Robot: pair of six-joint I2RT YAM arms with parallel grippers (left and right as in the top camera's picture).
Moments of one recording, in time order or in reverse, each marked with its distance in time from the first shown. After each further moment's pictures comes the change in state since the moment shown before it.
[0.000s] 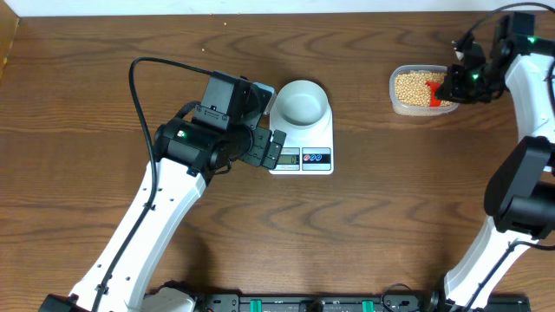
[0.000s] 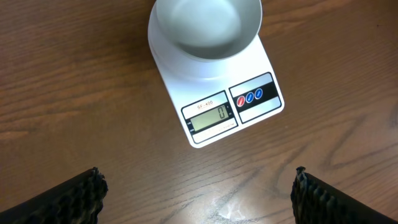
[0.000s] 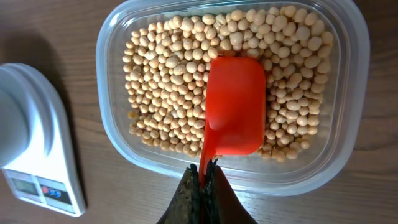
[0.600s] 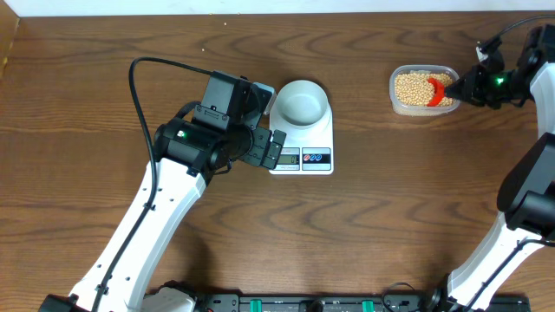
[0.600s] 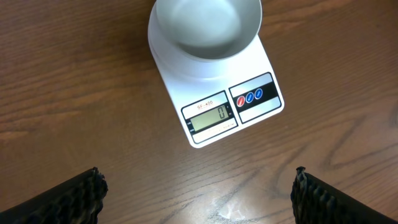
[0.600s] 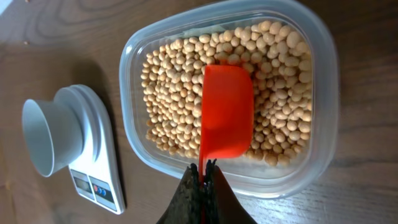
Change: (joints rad) left arm 0.000 0.000 0.000 0.000 0.000 0.000; right arm -0.116 0.026 -0.026 0.048 -0.243 0.015
